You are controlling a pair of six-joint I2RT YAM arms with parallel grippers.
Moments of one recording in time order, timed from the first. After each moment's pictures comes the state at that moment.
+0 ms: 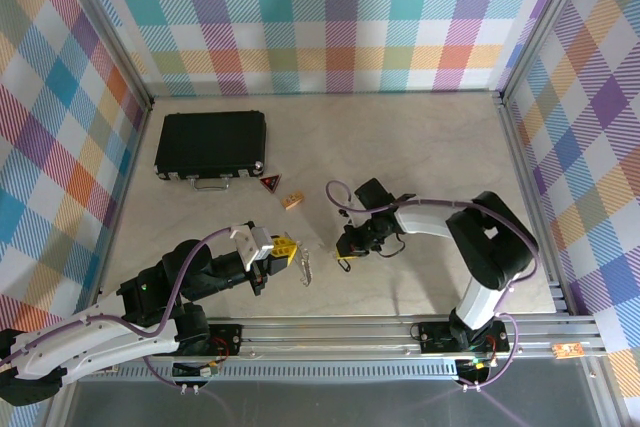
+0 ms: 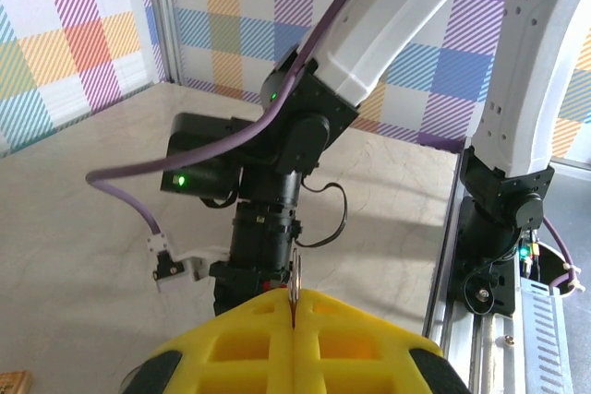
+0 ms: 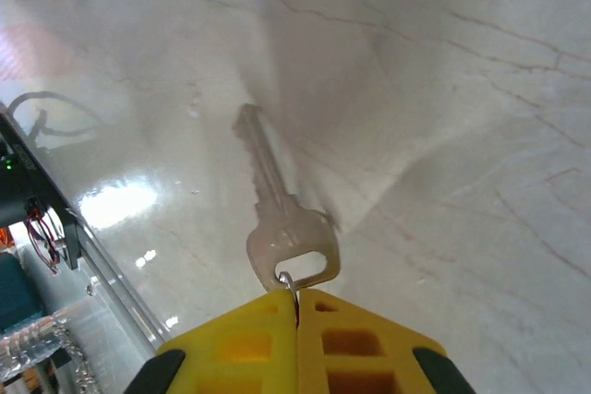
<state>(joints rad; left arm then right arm) -1.13 0.48 0.59 -0.27 -0.03 -0.03 0.66 1.69 0.83 -0.35 -0.66 0.43</state>
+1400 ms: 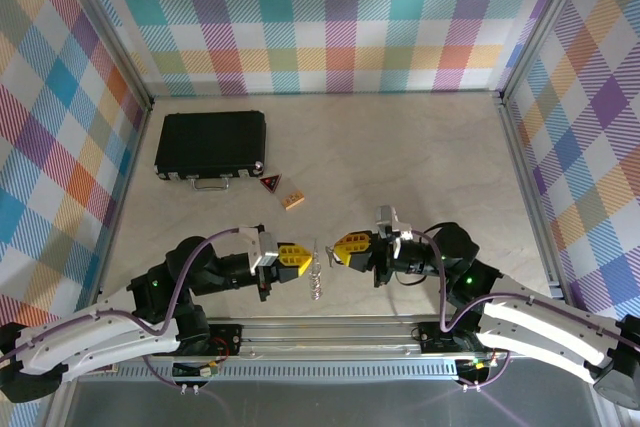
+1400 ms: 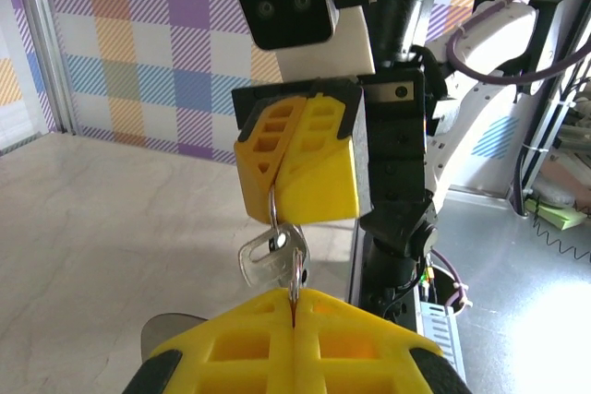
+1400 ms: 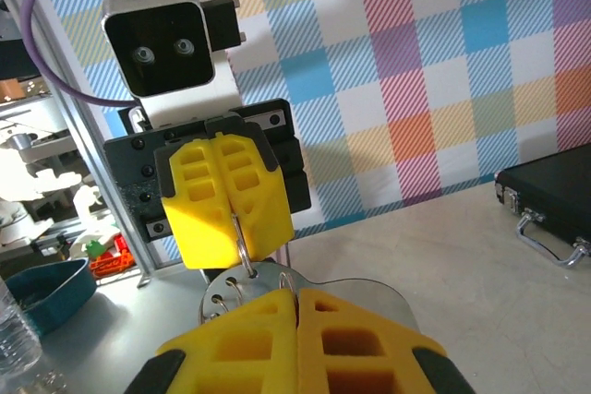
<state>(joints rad) -1.13 0.55 0.58 -0.08 0.20 -0.06 1.00 0.69 0.42 0.42 -0.47 0.32</state>
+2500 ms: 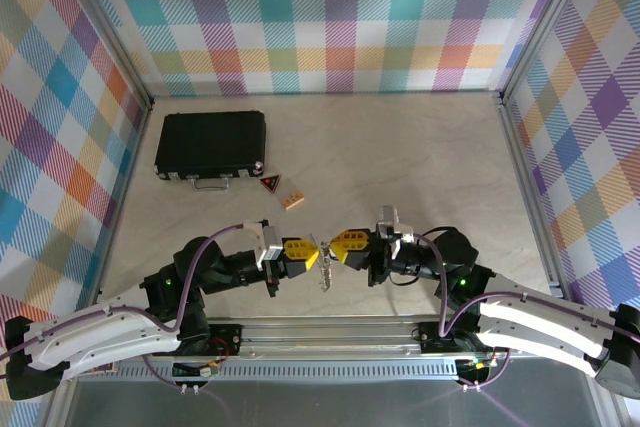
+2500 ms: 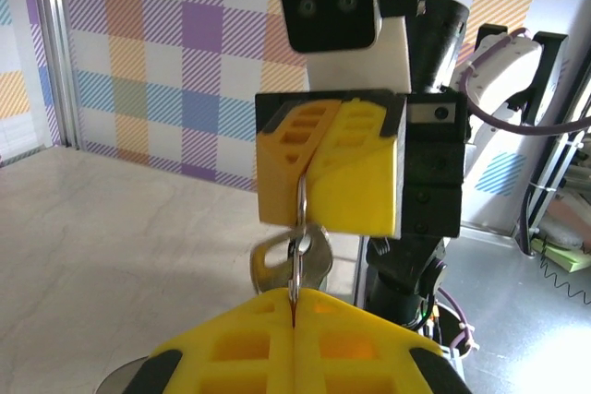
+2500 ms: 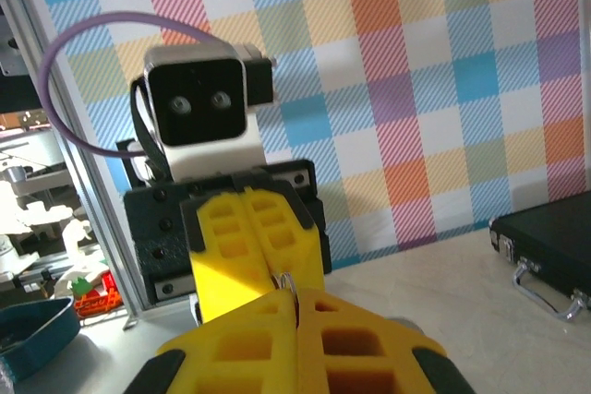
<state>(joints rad) -1.13 0.59 0.53 0.09 0.17 -0.12 1.06 0.73 0.42 0.57 -0.38 0.31</state>
